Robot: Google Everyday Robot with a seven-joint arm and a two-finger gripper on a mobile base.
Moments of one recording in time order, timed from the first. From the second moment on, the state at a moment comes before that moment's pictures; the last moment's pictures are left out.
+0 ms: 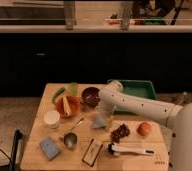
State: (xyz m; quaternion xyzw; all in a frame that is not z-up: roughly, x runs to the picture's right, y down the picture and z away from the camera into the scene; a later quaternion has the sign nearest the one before) arm 0.056 0.172 0.878 -0.30 -0.15 -0.24 0.91
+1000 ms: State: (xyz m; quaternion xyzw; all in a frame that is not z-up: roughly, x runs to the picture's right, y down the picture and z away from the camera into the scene) arm 0.056 0.190 0.891 -0.32 -0.15 -0.24 0.90
